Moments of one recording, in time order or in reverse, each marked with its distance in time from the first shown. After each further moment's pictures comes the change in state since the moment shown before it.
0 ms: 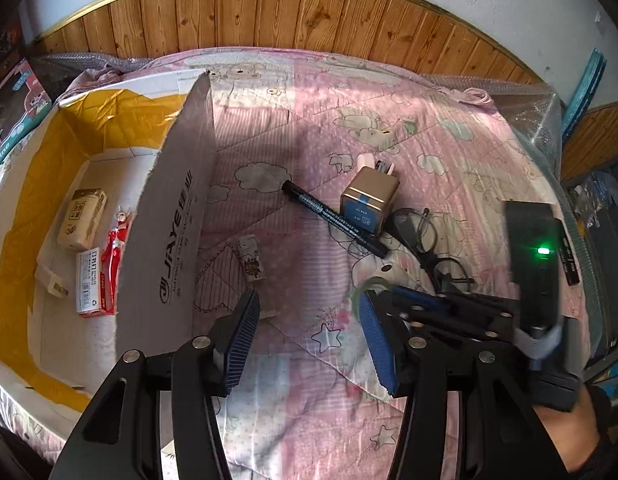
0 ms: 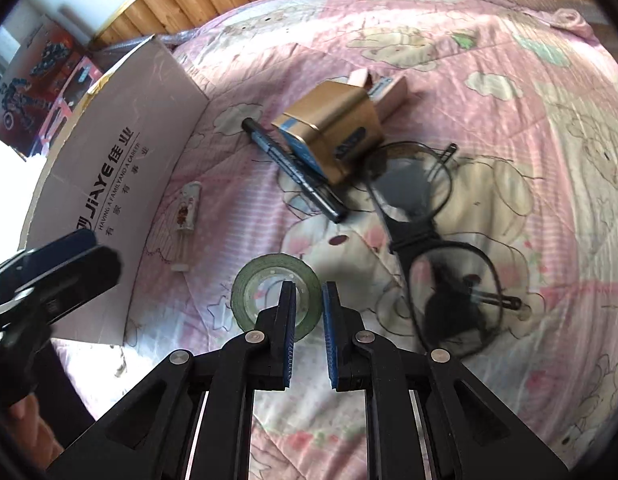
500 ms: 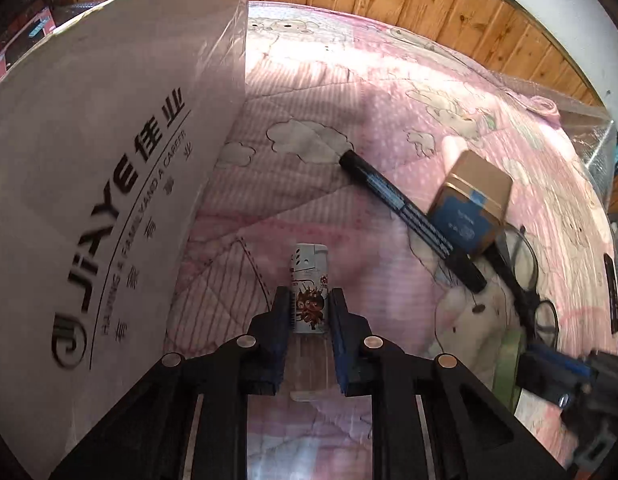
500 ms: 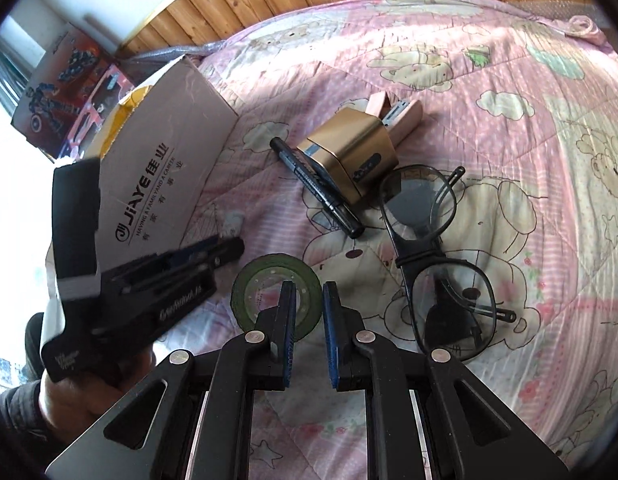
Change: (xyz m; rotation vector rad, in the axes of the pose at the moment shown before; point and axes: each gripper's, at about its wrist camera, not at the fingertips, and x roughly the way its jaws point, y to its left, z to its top) left arm 0.071 0.028 -0.017 -0.110 0.023 0.011; right arm -0.017 0.006 0.005 -0.052 -0.026 0.100
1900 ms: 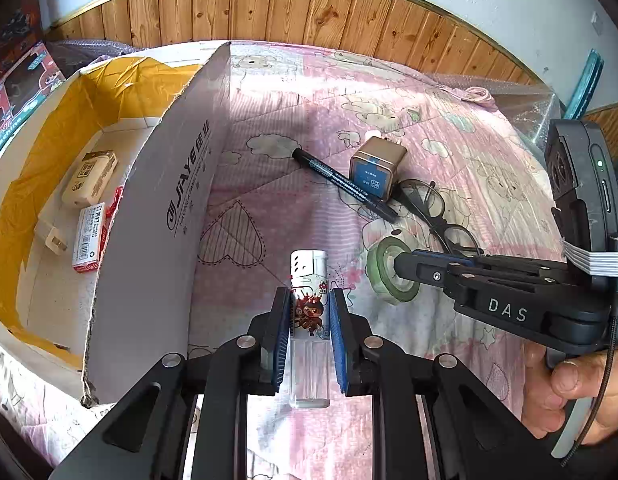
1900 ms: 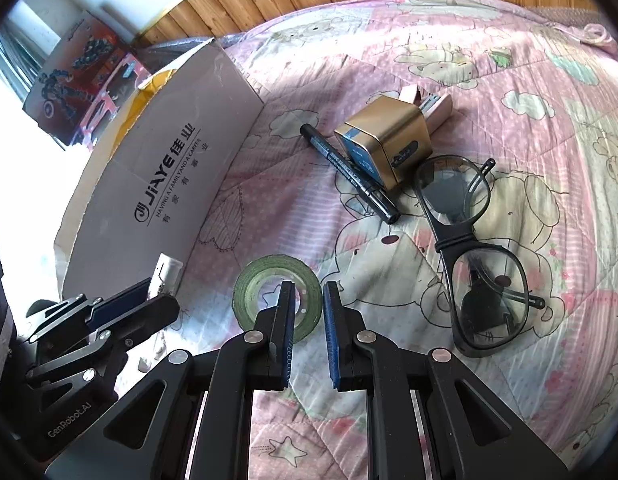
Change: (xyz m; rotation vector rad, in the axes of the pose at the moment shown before) left arm -0.091 -0.010 -0.038 0.093 -0.096 -0.049; right arm 0.006 0.021 -0.007 -0.029 -0.001 0.031
